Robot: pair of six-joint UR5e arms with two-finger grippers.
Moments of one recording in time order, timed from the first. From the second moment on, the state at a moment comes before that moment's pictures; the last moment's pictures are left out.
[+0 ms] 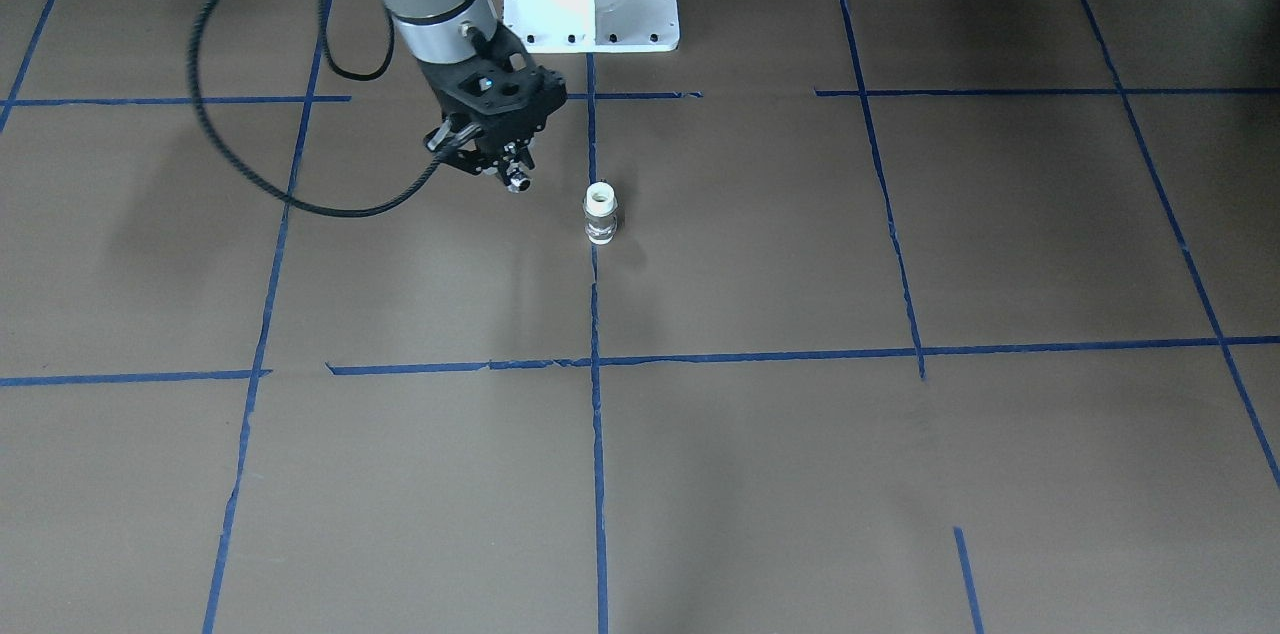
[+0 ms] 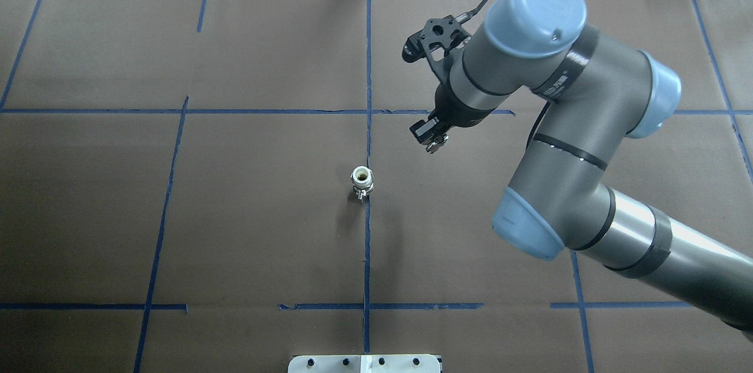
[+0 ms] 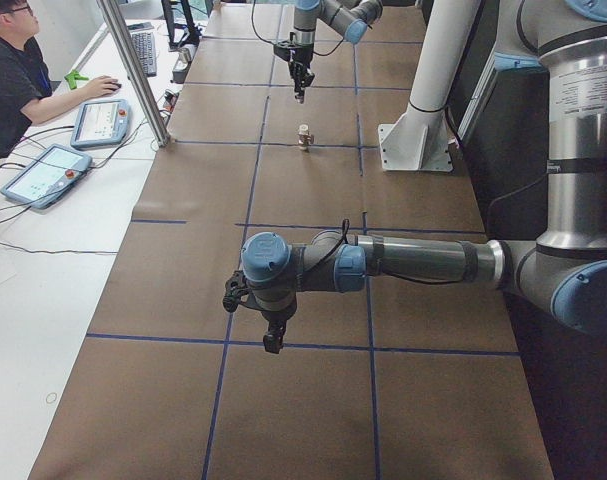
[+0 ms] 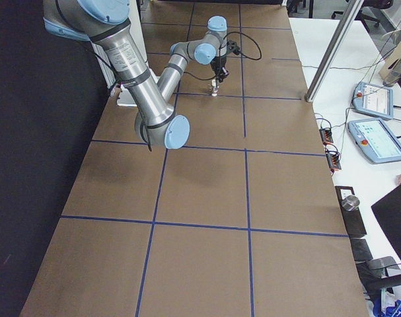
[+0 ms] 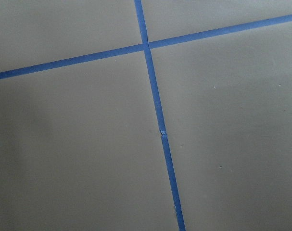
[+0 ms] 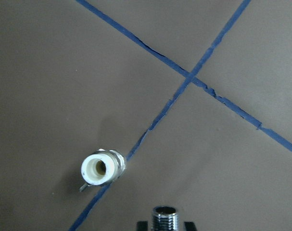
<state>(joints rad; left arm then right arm) -1.55 -1.46 -1.72 -1.50 -2.37 0.21 0.57 -0.88 1.86 -1.67 1.92 0.56</state>
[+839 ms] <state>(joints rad) -1.55 -1.46 -1.72 -1.50 -2.37 0.20 0.51 -0.69 1.67 -1.68 1.83 0.81</state>
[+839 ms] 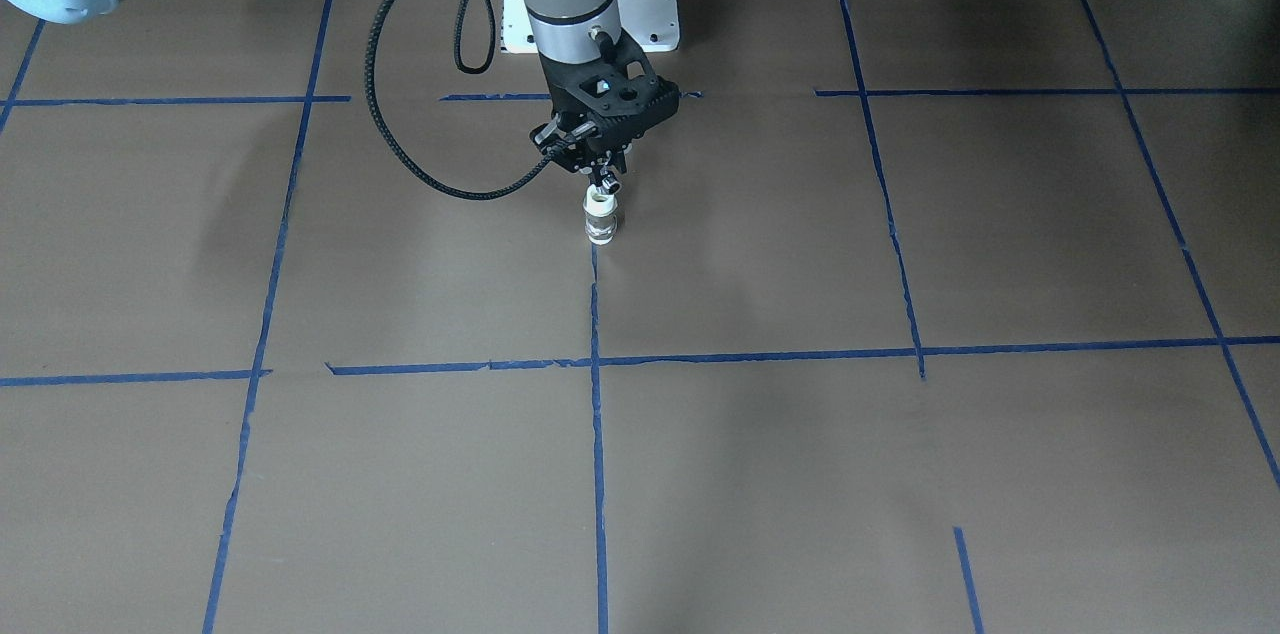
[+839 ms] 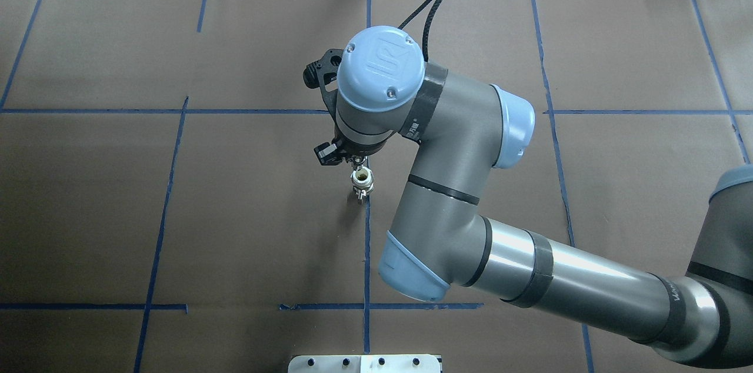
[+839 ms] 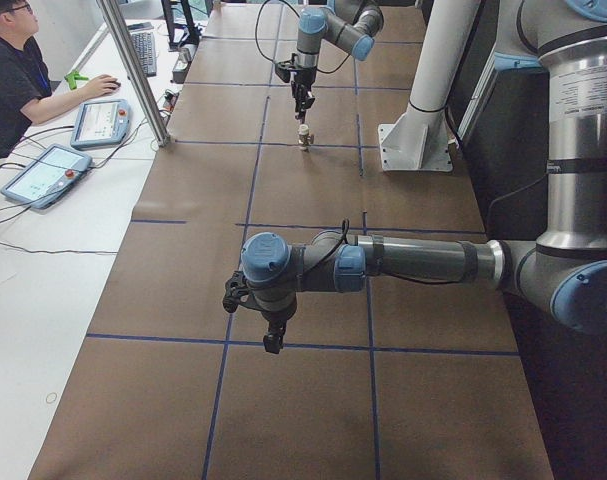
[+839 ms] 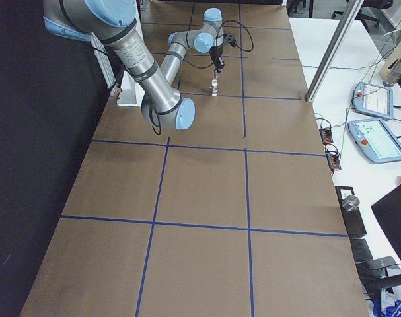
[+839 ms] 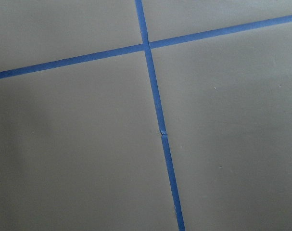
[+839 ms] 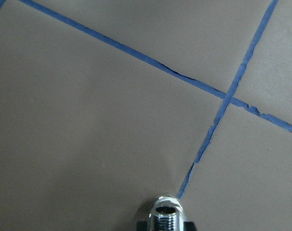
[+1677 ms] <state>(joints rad) -1.55 -1.46 -1.72 -1.50 -2.37 0.20 0.51 -0.69 1.68 -1.73 1.84 1.14</state>
